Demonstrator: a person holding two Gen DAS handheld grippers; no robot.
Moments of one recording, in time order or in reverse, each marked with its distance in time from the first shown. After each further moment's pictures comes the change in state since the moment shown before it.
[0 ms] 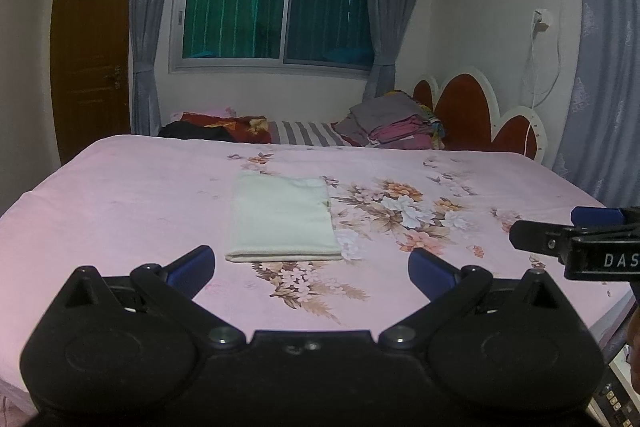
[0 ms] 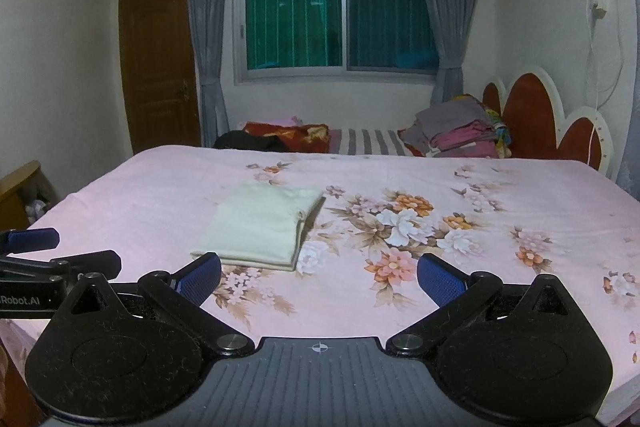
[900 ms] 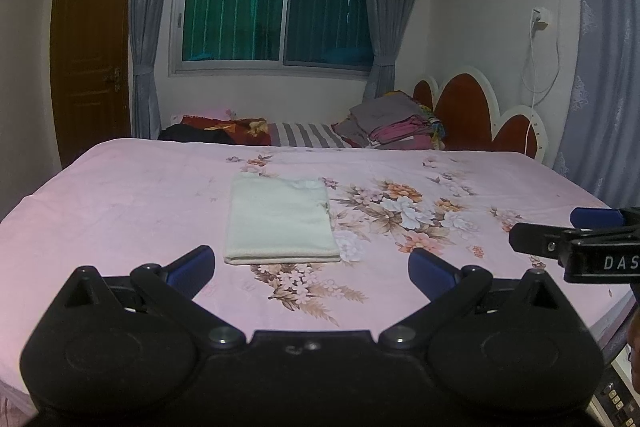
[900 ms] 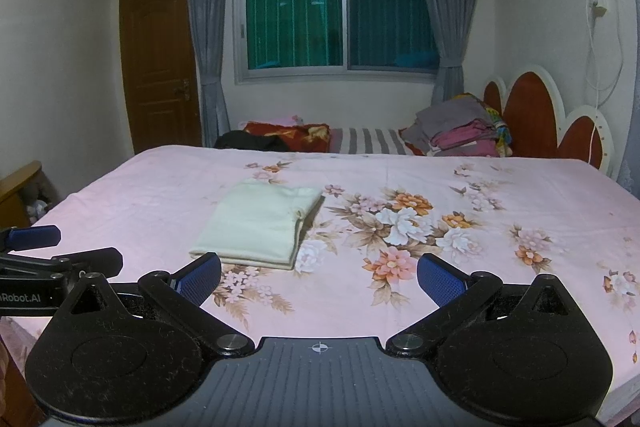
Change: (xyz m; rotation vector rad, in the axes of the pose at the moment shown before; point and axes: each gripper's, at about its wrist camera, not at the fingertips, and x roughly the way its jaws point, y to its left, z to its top) left arm 0.002 0.001 0.000 0.007 -0.005 0.001; right arm -0.002 -0.004 -0.001 0.001 0.002 0.005
